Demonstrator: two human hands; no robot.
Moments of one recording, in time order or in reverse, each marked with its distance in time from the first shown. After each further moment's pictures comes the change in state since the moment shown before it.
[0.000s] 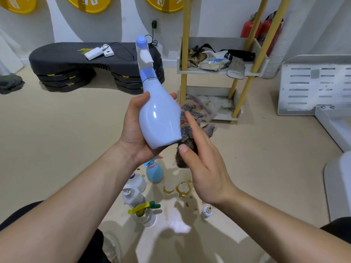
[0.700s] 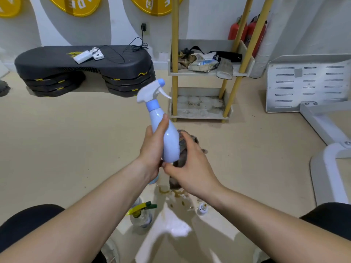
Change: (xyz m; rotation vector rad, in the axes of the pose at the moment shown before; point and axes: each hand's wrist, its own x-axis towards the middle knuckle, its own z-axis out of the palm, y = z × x) left_hand 0.007 -0.054 0.003 0.456 0.481 0.051; right_hand -0.001 0.024 0.019 -0.142 0.004 0.271
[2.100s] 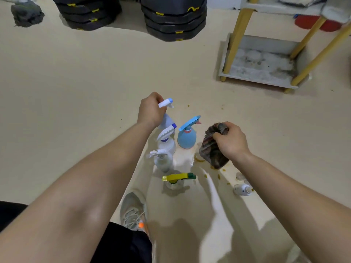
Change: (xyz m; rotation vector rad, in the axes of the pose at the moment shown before) left_hand 0.172 -0.090 -0.200 0.877 0.362 0.185; right_hand 0.085 0.106 0.109 -0.113 -0.043 0.421
